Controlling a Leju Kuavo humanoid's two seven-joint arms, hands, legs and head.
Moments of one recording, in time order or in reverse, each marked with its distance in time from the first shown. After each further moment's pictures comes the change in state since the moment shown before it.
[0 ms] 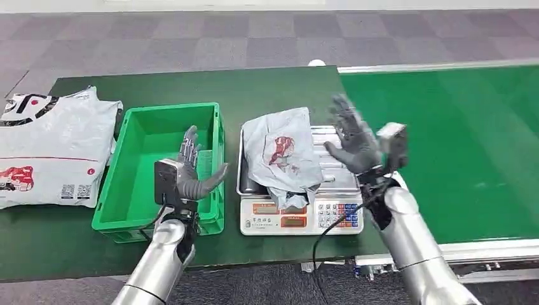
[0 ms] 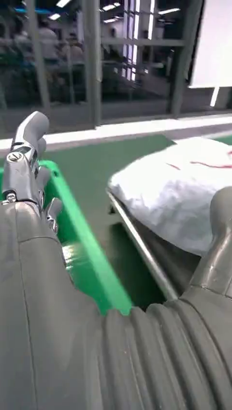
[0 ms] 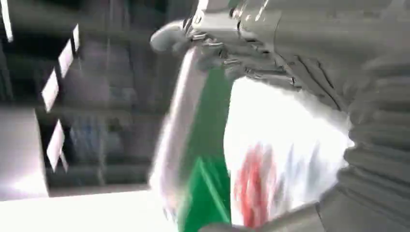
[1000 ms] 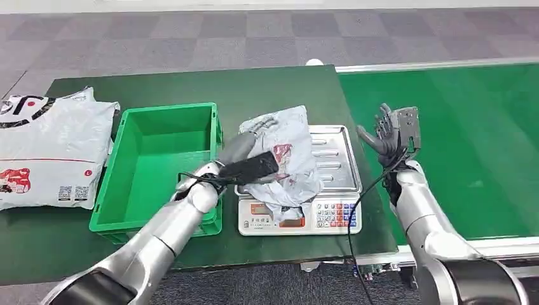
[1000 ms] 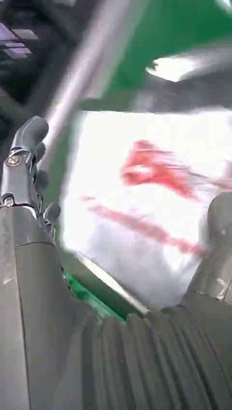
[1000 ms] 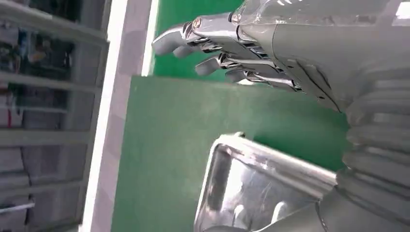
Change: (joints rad) left arm -0.394 -0.037 -0.314 0.362 -0.644 -0.252 0.205; right arm -0.320 0.016 -0.196 0.681 0.241 -0.188 -0.011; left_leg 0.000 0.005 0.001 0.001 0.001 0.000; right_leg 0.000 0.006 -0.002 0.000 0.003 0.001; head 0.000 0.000
